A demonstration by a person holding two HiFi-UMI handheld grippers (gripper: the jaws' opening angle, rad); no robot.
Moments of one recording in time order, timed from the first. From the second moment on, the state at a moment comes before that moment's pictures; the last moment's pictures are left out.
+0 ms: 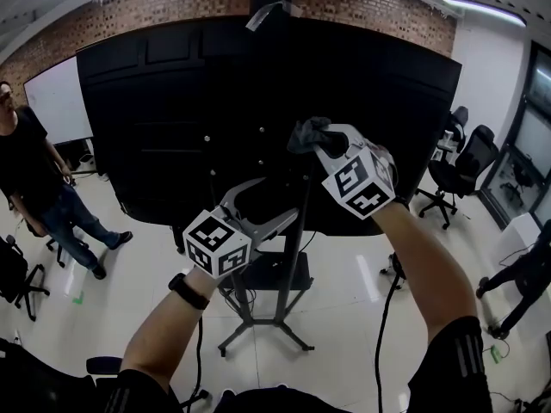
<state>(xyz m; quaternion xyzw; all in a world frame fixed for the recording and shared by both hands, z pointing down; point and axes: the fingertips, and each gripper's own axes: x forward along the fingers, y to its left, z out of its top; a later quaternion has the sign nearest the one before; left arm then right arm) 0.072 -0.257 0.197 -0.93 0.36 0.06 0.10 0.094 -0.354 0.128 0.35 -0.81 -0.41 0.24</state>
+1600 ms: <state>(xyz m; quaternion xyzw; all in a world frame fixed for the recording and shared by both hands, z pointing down) 0.082 -0.285 0.358 -0.93 0.37 0.02 -0.02 0.103 -0.356 0.359 0.30 -0.86 -0.30 0.30</state>
